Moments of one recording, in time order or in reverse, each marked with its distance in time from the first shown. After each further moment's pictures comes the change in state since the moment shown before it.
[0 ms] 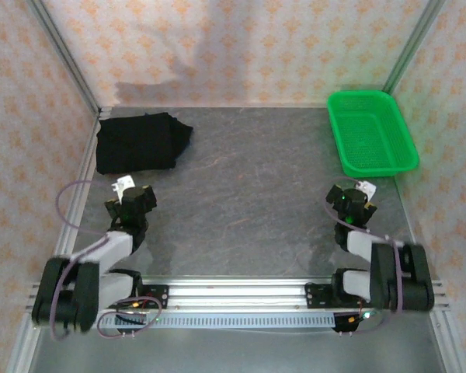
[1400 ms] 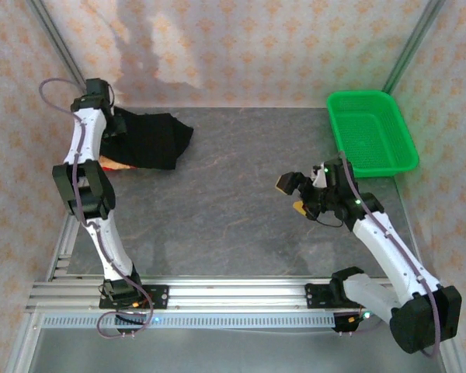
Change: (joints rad) left arm 0.340 0.919 1.754 -1.362 0.402 0.091; right arm 0.354 -0.307 0.595 -1.175 -0.857 0.603
